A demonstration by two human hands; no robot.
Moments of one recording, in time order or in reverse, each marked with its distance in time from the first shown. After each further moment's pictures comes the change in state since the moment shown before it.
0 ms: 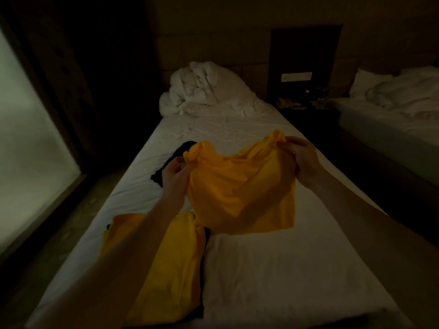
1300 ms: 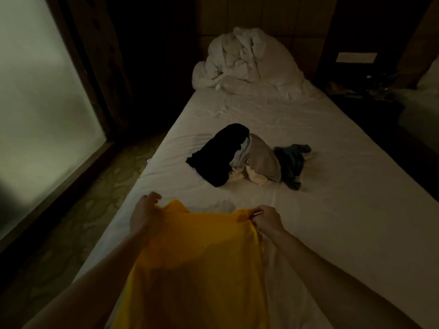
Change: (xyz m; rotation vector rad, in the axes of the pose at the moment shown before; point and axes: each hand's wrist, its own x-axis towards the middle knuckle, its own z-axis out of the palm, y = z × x) left_hand 0.072 -0.143 -0.243 1.042 0.128 -0.253; right_hand 0.029 0.283 0.180 -0.790 -0.125 0.426
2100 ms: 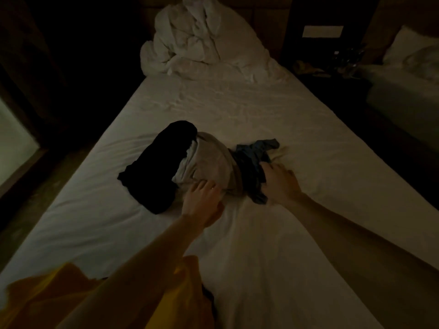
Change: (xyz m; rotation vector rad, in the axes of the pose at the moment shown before) left_hand 0.086 0.219 0.237 0.501 -0.094 0.814; right_hand 0.207 0.019 -0.158 -0.848 0.177 -0.281
